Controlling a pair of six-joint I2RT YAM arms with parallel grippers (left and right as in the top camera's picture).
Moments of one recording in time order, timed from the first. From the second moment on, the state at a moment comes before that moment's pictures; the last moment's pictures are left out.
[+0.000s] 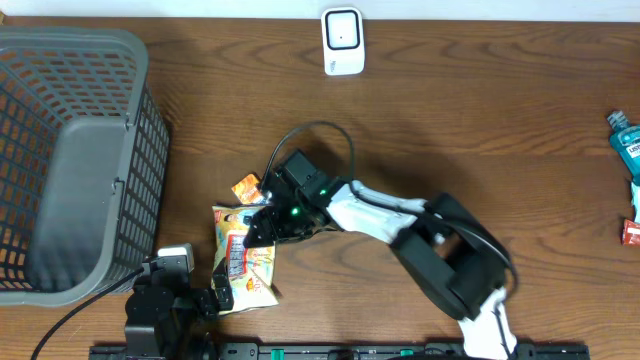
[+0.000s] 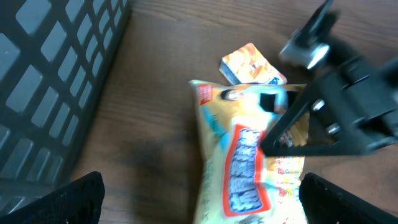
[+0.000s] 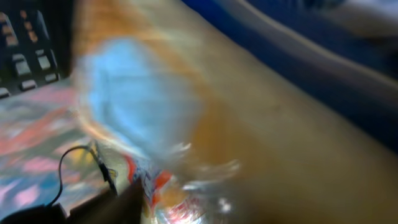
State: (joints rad) left arm -0.06 0.02 0.40 -1.02 0.00 -0.15; right arm 0.83 2.13 1.24 -0.21 -0.79 0.64
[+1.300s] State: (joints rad) left arm -0.06 0.02 0.40 -1.02 0.00 -0.15; right arm 0.33 1.74 1.30 -0.93 -0.09 0.04
